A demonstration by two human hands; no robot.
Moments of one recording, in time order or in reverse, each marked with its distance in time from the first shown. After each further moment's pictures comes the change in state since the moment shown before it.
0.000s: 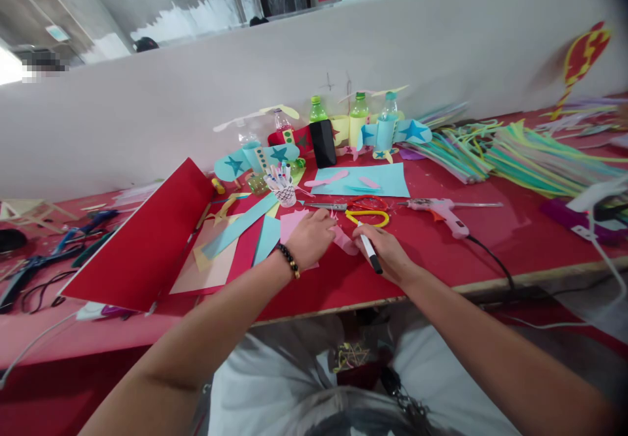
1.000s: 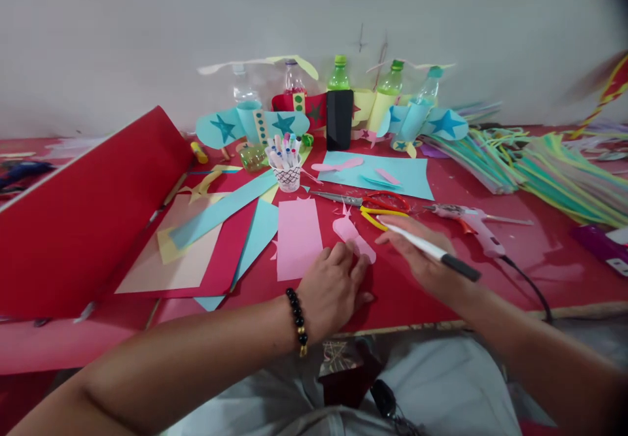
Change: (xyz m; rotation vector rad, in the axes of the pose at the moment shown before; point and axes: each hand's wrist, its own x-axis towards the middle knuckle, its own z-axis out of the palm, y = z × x) left_hand -0.033 0.053 0.029 -0.107 -0.007 -0.183; right_hand 0.015 -0.008 -0.021 -0.050 -0.024 0.028
